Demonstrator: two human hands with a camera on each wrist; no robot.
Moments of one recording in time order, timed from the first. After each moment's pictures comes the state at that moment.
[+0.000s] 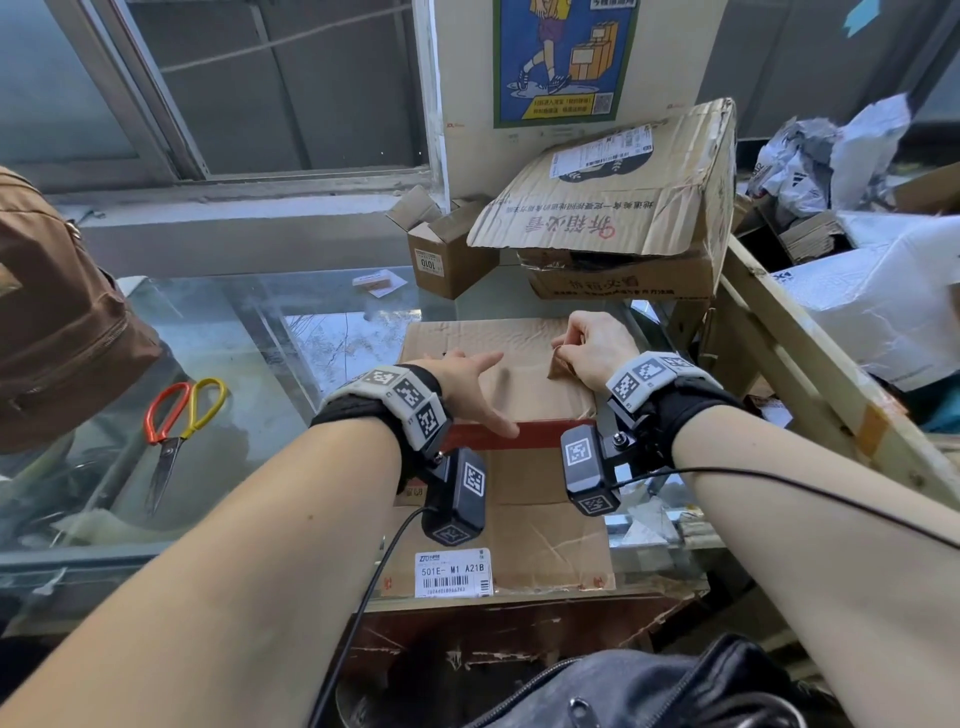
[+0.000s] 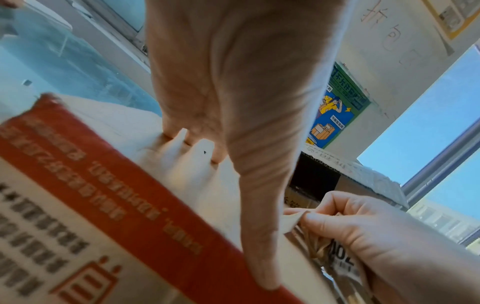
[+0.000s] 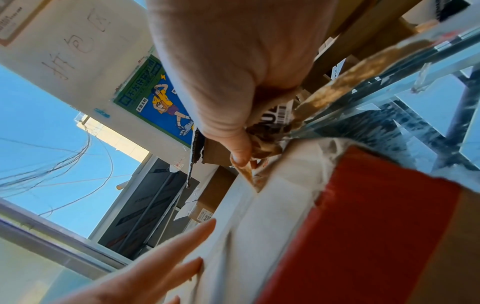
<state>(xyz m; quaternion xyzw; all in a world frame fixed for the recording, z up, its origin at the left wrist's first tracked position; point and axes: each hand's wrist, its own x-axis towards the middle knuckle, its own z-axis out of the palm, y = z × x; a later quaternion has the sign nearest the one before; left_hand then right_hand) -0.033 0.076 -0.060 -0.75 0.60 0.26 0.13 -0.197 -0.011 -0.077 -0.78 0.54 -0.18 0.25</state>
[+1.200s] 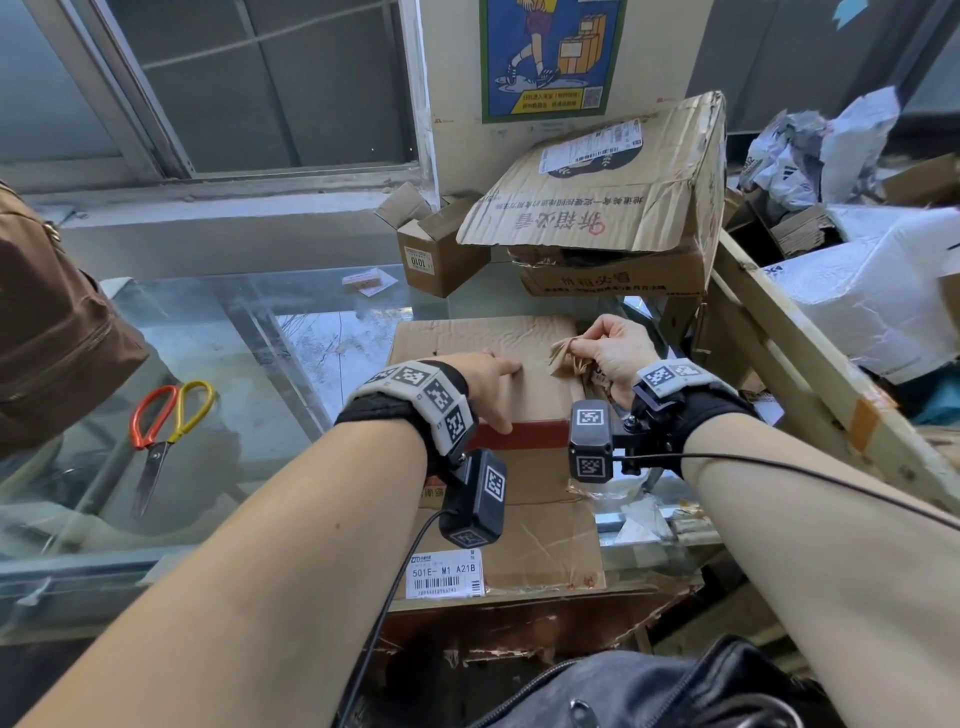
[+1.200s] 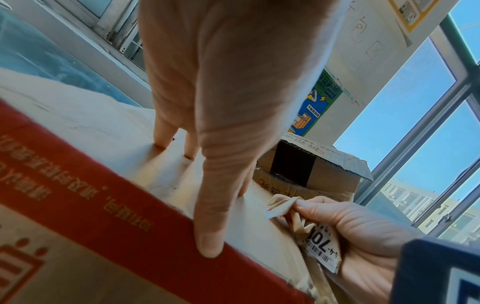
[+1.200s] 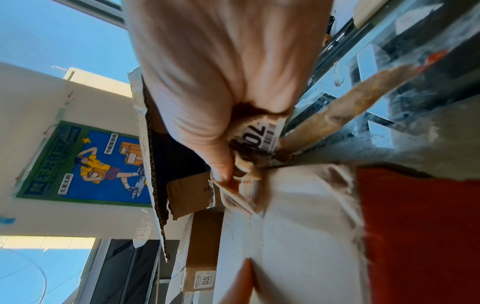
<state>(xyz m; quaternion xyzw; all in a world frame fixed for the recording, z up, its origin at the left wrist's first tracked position) -0.059 0.060 -0.056 -0.70 0.66 0.22 0.16 -0.218 -0.027 -0.109 -0.56 0.55 -0.34 0.51</state>
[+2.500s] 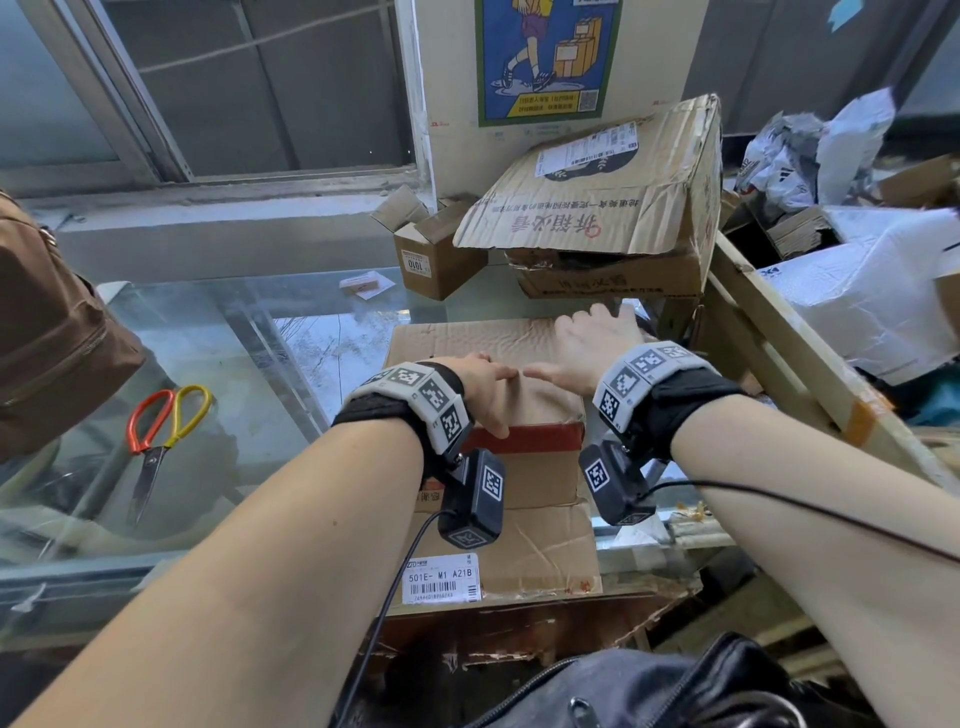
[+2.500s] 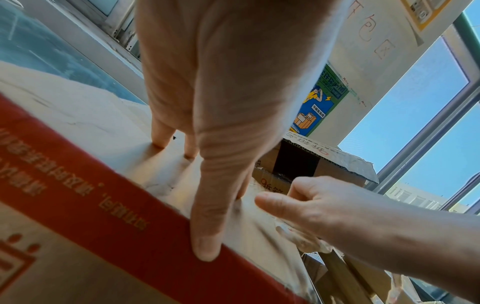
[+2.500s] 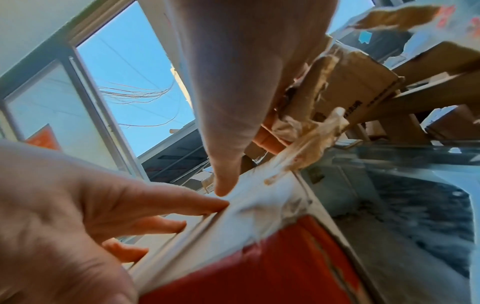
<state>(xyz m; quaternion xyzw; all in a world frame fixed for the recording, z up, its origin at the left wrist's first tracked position) -0.063 0.063 -0.050 -0.70 0.65 0.22 0.21 -0.201 -0.012 -0.070 -0.86 0.49 0.07 -0.10</state>
